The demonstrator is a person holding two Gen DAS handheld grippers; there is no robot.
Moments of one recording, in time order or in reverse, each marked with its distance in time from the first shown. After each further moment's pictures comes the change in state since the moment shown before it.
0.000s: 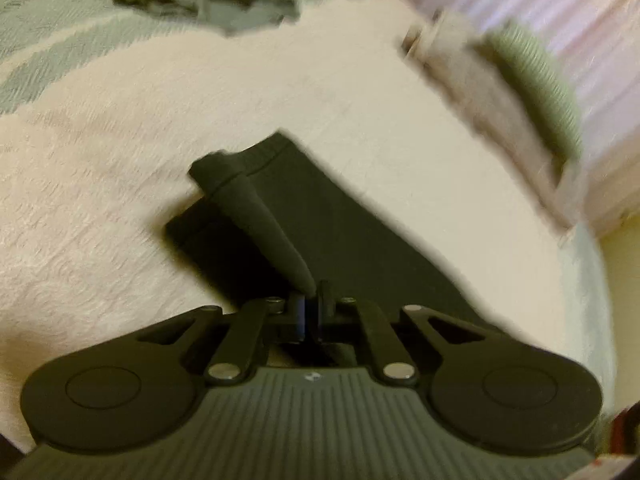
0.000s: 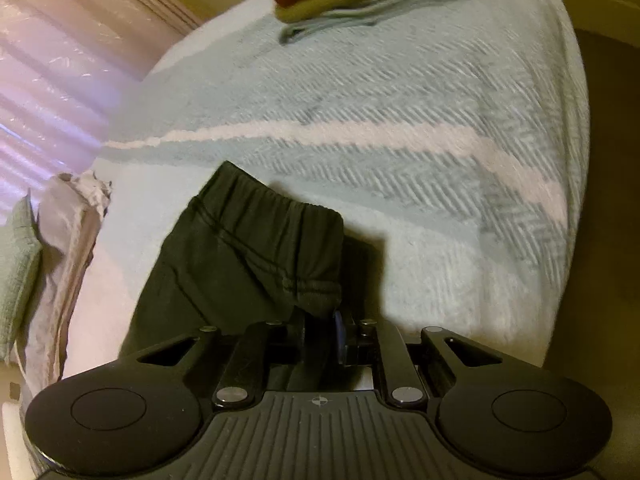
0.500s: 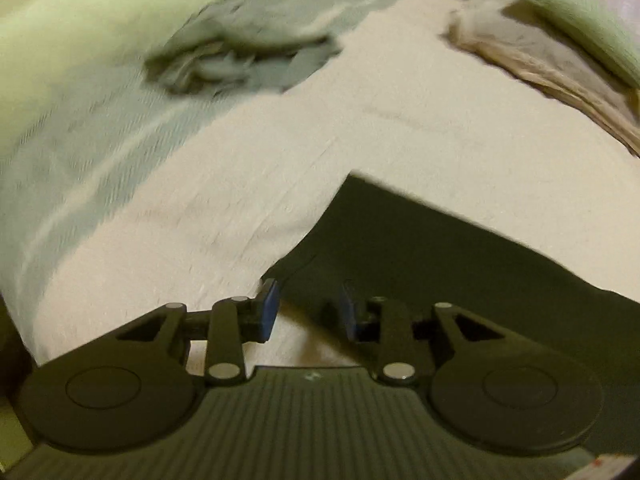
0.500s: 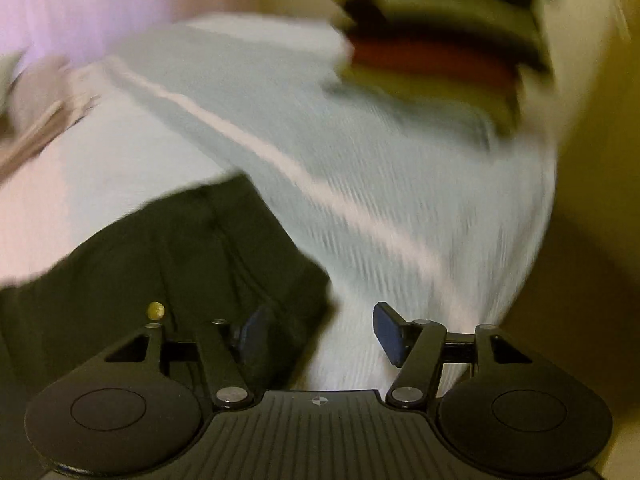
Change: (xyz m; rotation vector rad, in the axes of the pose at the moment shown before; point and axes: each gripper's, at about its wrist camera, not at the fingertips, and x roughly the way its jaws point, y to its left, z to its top) left arm -0.034 -0.038 0.002 0.264 -0.136 0.365; right arm -0.035 0.082 -0.034 -0.647 -0.235 -0.334
